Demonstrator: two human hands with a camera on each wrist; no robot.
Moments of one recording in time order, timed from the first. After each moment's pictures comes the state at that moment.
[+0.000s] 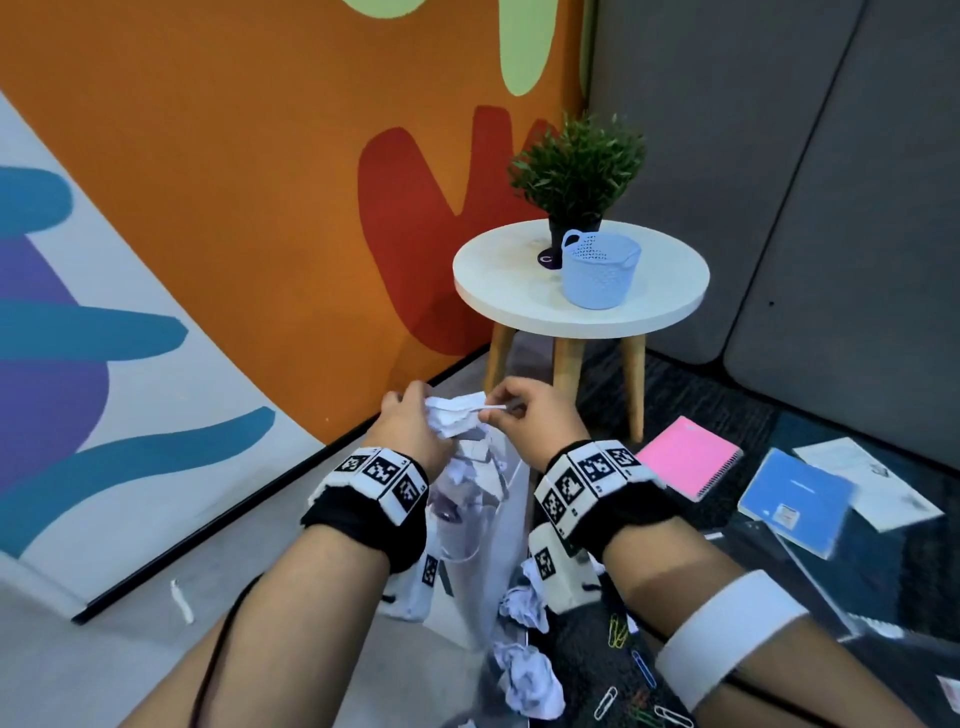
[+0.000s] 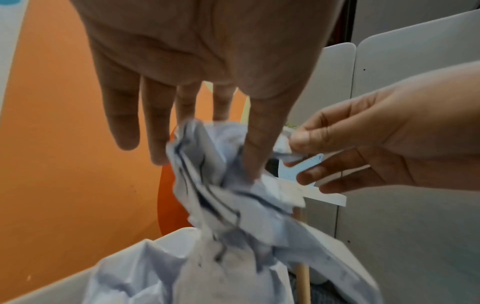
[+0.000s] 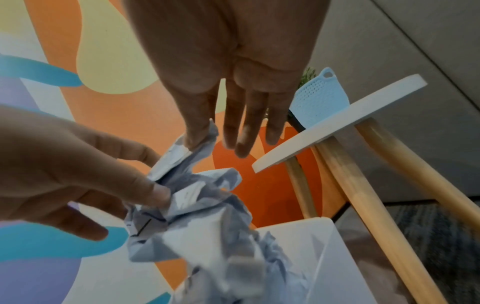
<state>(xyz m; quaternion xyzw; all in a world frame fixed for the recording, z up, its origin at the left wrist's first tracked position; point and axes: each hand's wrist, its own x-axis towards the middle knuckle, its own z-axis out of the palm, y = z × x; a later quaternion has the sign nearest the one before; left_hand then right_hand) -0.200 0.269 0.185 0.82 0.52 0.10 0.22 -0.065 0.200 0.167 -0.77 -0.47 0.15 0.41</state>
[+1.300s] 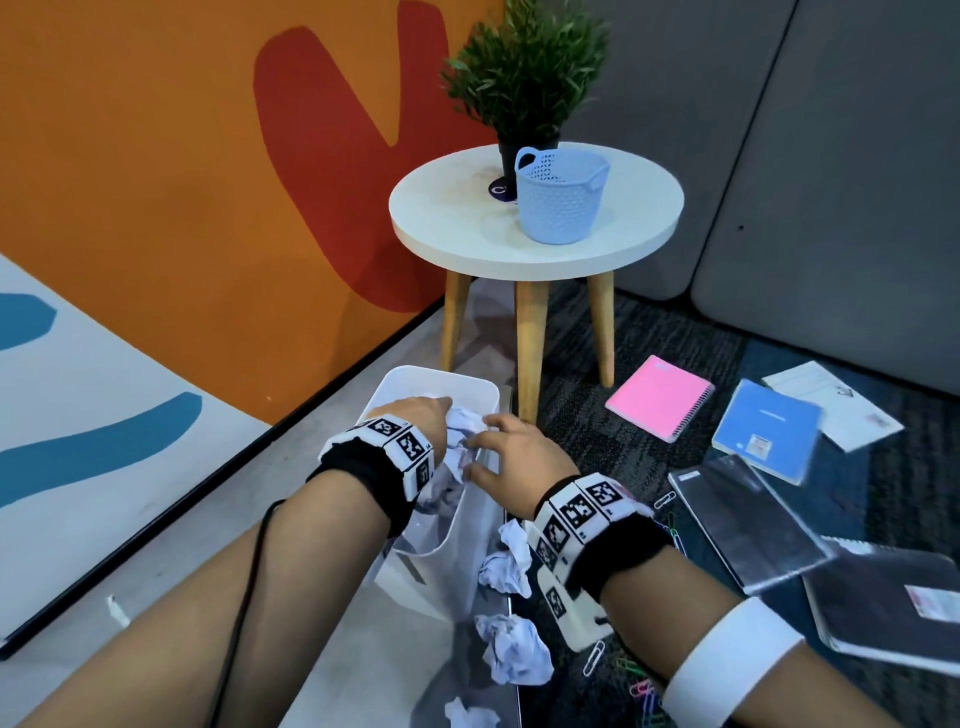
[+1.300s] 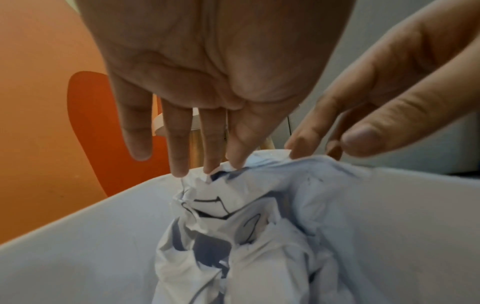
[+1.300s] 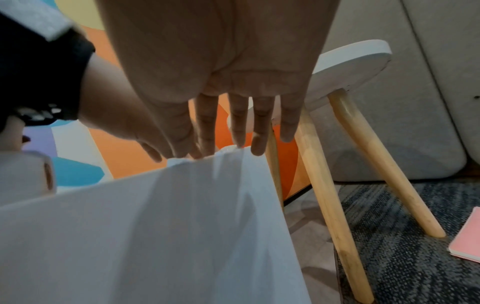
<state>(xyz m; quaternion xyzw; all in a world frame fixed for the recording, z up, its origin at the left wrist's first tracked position) -0.127 0.308 0.112 0.91 0.35 -0.20 0.04 -0.049 0.181 0.074 -0.81 -0.52 0.18 0.20</state>
